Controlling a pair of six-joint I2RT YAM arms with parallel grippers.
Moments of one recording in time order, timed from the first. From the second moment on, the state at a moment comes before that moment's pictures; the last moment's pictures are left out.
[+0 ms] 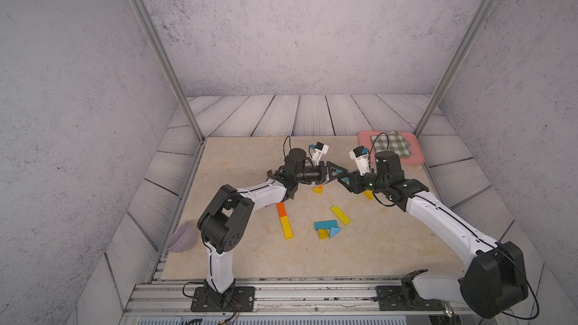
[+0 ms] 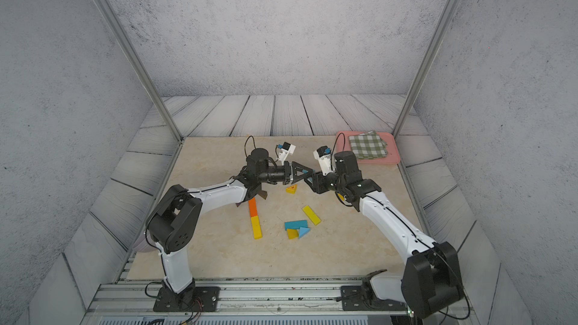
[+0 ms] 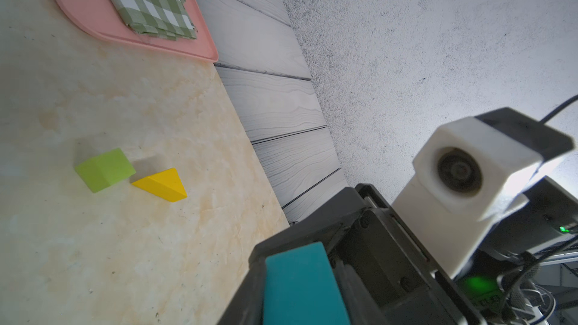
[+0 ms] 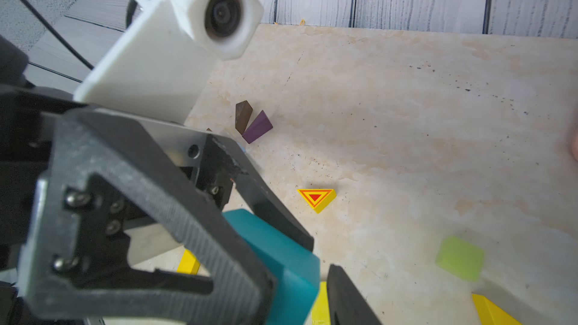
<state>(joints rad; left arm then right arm) -0.67 1.90 1.22 0.57 0.81 -1.07 0.37 1.30 1.00 -0.34 -0.42 0.12</state>
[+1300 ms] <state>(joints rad) -0.45 1.55 1.01 0.40 0.77 -0.98 0.22 1.50 1.27 -0.64 -0.49 -0.64</state>
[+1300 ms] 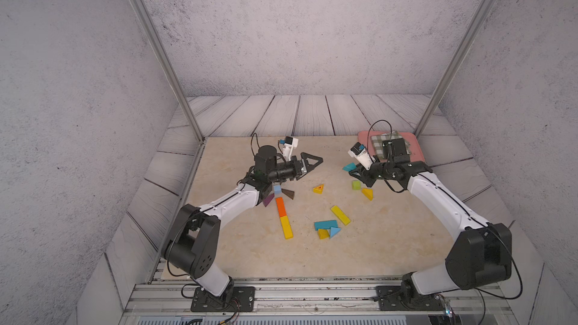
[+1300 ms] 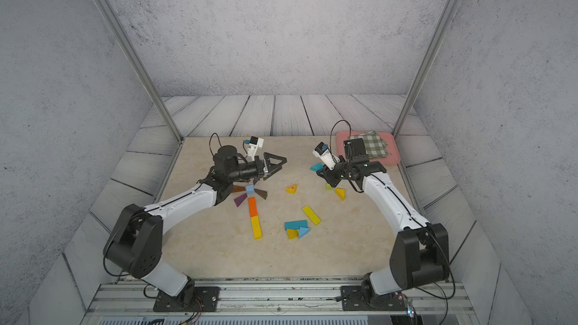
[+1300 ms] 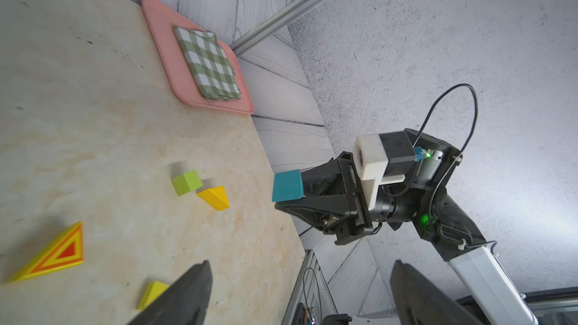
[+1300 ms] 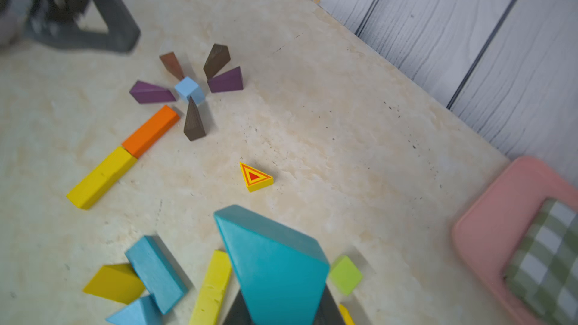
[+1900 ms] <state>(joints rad) -0.16 1.15 0.94 -0.19 0.75 -0.54 -0.05 2.04 1.77 -1.06 -0.44 -1.57</state>
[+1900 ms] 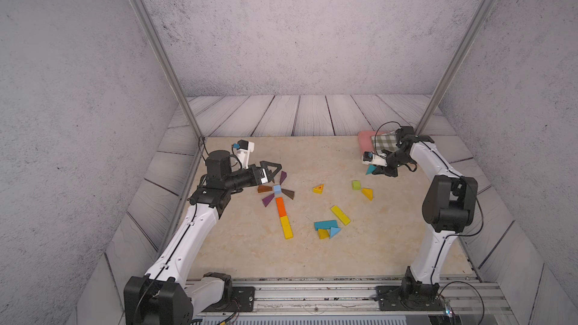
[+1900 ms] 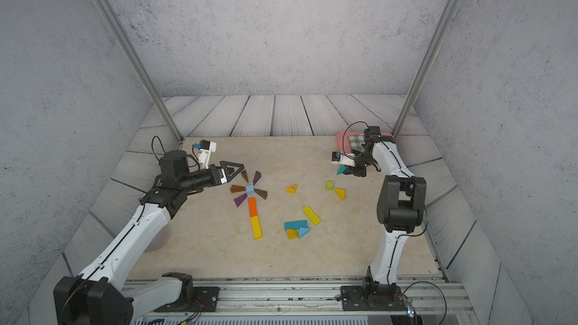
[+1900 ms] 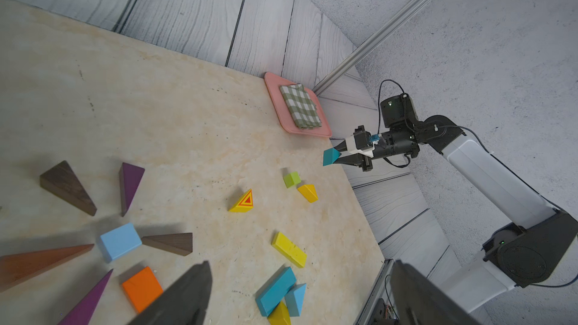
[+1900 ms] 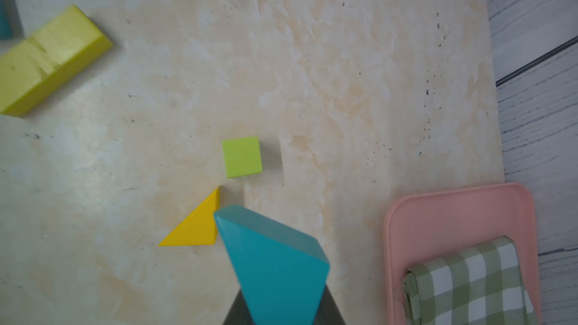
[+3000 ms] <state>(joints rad) -0.15 1.20 0.91 -0.20 0.79 -0.53 0.00 2.44 2.11 -1.12 -0.34 -1.82</state>
